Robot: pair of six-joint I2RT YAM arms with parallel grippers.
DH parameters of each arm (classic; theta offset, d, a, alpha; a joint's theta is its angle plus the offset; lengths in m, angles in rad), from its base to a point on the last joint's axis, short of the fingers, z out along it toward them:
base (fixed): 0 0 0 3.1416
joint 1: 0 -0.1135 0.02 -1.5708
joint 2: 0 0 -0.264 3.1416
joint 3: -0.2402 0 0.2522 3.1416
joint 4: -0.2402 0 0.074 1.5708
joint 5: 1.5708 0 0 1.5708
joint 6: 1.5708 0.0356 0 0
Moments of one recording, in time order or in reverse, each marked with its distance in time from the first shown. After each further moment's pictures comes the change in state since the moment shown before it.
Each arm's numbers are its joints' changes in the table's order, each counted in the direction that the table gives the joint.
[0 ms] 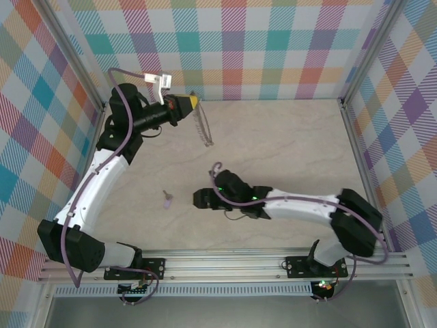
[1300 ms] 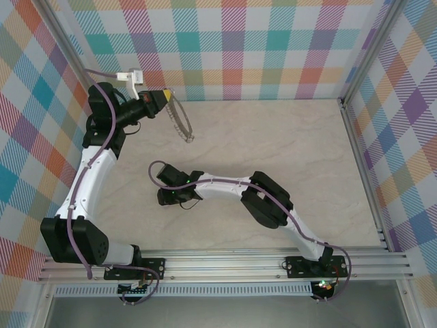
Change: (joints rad) left arm -0.226 -0.029 0.046 0.070 0.071 -0.064; right arm -0.039 -0.774 -0.855 -0.373 0.002 -0.122
